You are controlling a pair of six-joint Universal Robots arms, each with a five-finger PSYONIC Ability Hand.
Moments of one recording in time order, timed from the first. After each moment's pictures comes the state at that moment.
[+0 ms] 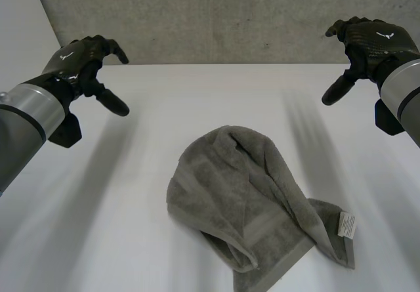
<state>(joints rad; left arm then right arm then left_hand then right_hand) 4.46 -1.72 -1.50 3.19 -1.36 2.97 1.89 -1.38 1.30 0.15 1.57 3.10 0.30 0.30 0.31 0.31 0.09 0.24 0.25 0.25 0.26 0.06</state>
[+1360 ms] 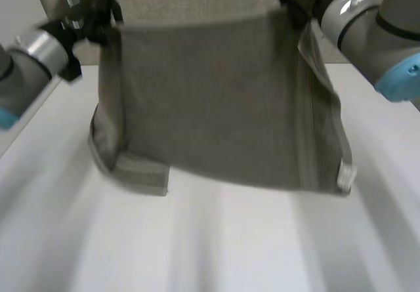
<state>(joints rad) 4.55 -2.12 -0.91 3.30 -1.15 3.05 1.99 -0.81 0.27 0.36 1.37 2.61 1.27 1.34 1.34 1.36 1.13 1.33 1.34 1.33 1.34 1.16</state>
